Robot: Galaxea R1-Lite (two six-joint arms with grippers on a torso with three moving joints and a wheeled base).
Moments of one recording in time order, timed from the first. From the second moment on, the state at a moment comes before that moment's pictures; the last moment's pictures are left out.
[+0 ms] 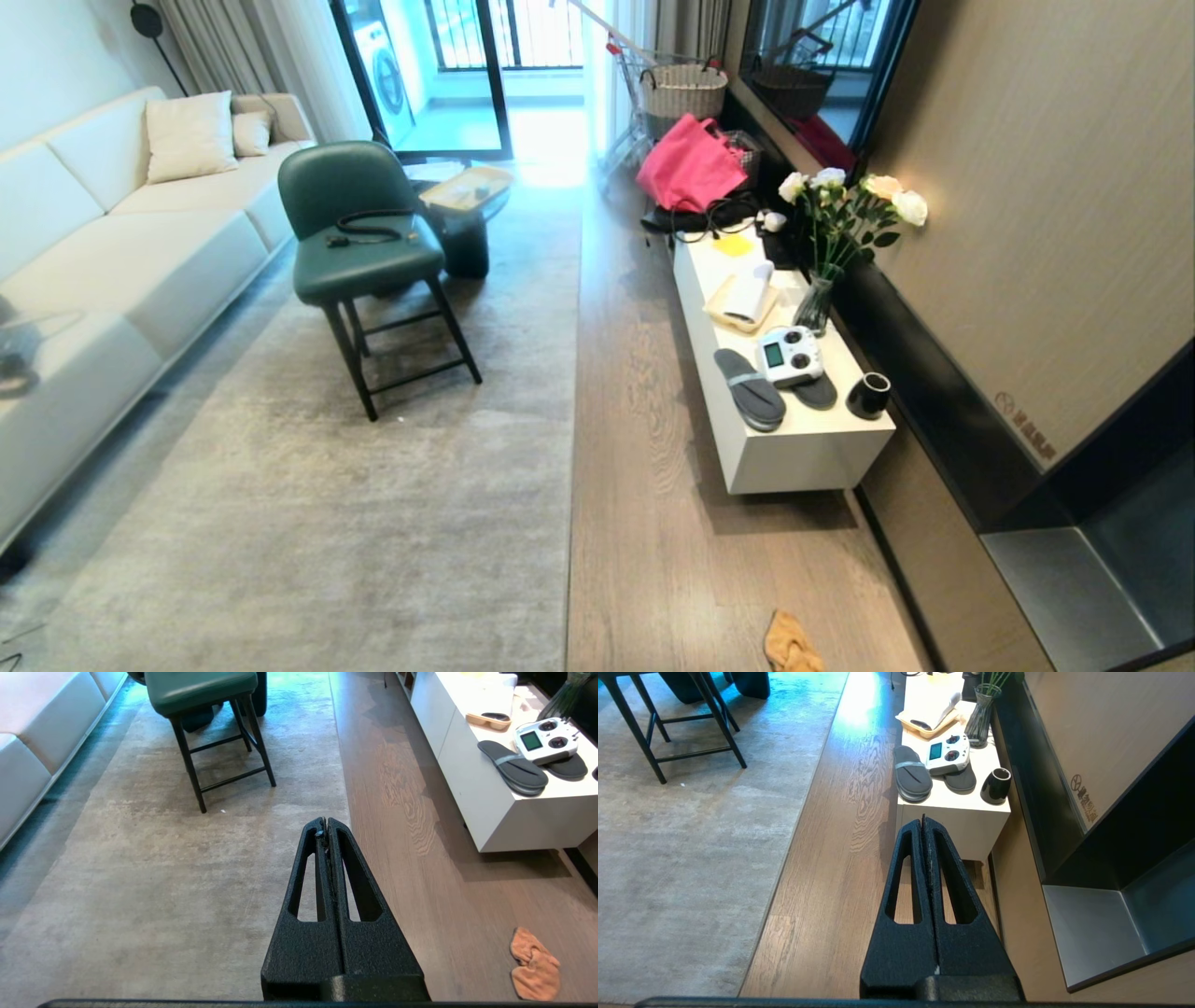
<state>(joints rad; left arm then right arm) 0.00 0.00 0.00 0.00 0.01 0.04 0.01 0.00 0.00 0.00 0.06 -0.09</state>
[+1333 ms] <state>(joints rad) 0.00 0.00 0.00 0.00 0.01 0.04 0.01 0.00 0.00 0.00 0.06 -0.09</state>
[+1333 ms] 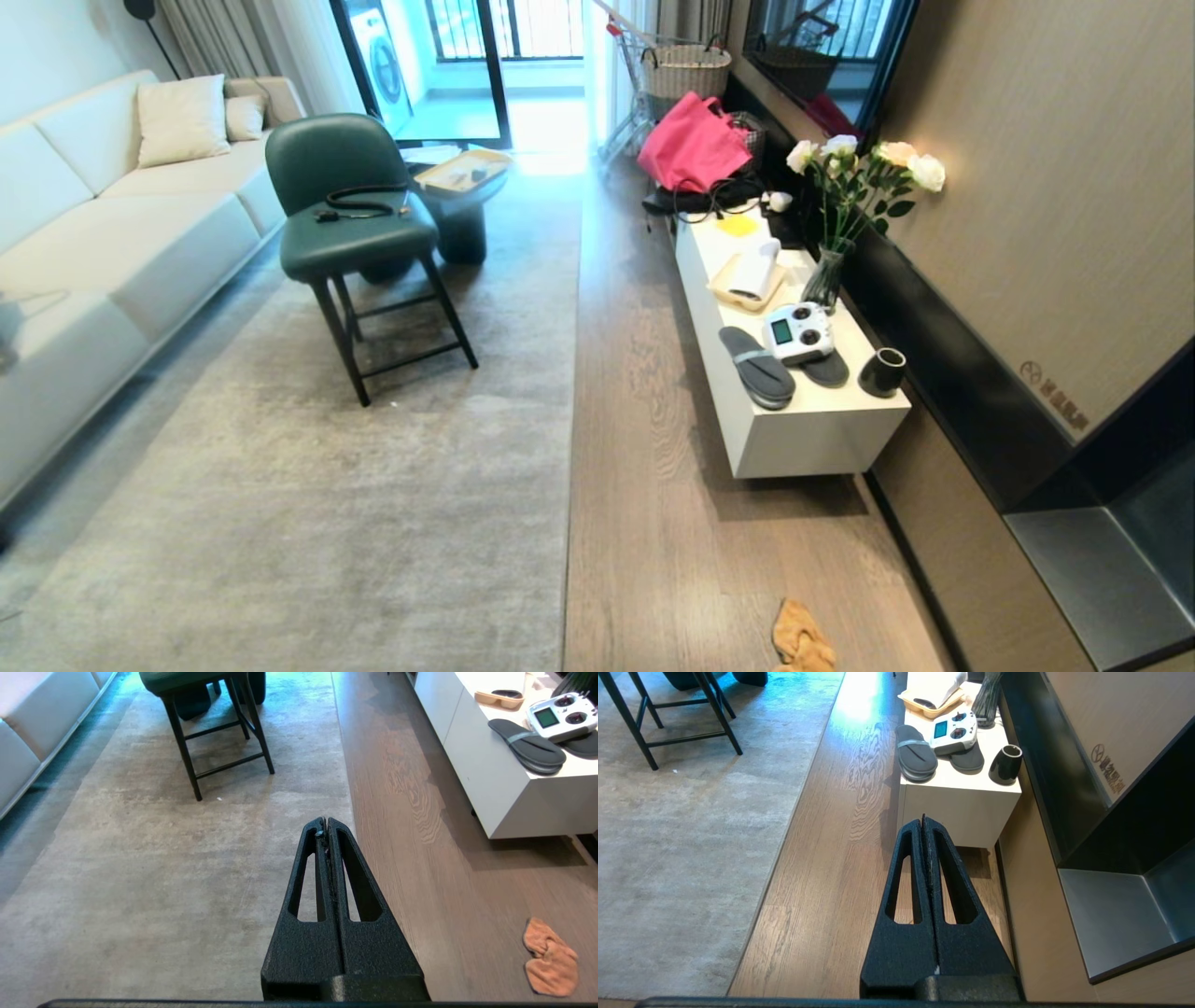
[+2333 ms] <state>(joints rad) 0.00 0.00 0.00 0.00 0.01 0.04 0.01 0.00 0.00 0.00 0.06 -0.09</state>
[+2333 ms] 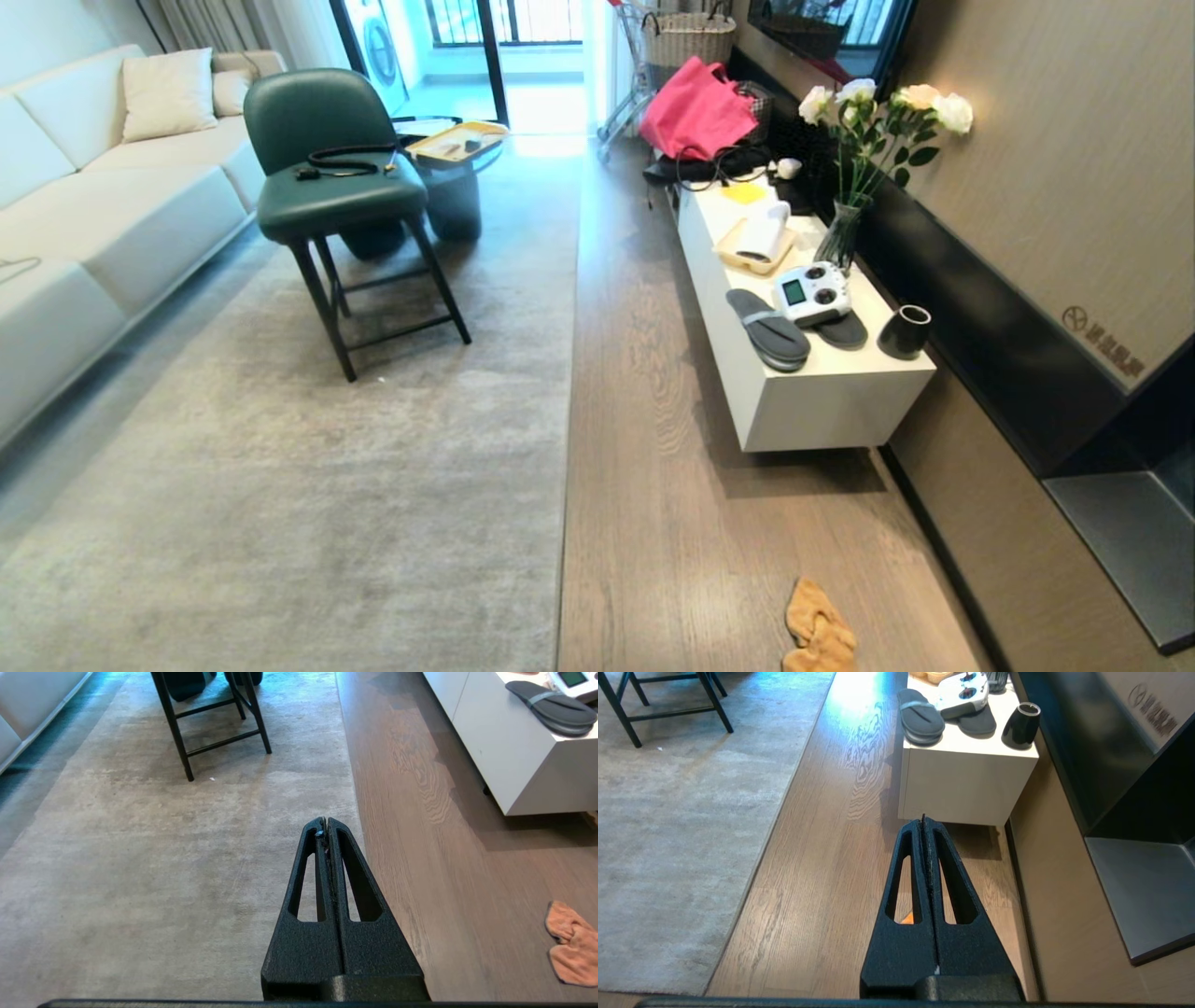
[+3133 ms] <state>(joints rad) 0.00 0.00 0.00 0.00 0.01 0.04 0.01 0.00 0.00 0.00 0.06 -0.09</state>
